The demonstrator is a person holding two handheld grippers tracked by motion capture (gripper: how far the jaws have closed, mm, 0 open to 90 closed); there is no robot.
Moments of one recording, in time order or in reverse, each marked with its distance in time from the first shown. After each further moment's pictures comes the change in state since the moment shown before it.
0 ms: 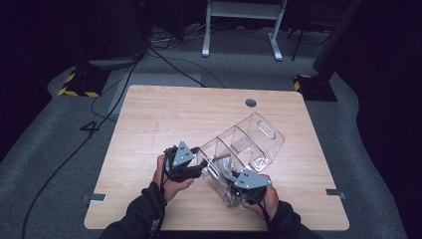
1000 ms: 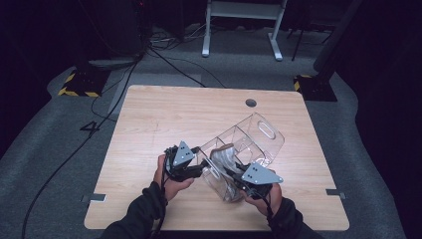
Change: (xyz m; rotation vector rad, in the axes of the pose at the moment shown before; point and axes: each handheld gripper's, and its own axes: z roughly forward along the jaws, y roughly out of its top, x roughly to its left) left arm 0.001 0.000 0.003 -0.005 -0.006 -0.004; right arm -0.012 0.021 -0.016 -0.117 -0.047 0.037
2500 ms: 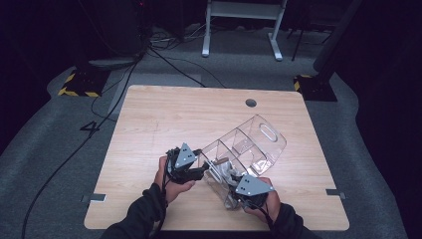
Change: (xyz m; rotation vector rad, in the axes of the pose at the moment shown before) left arm -0.007 0.002 -0.002 0.024 -0.013 0.017; right arm 0.022 -0.030 0.008 0.116 0.102 -0.101
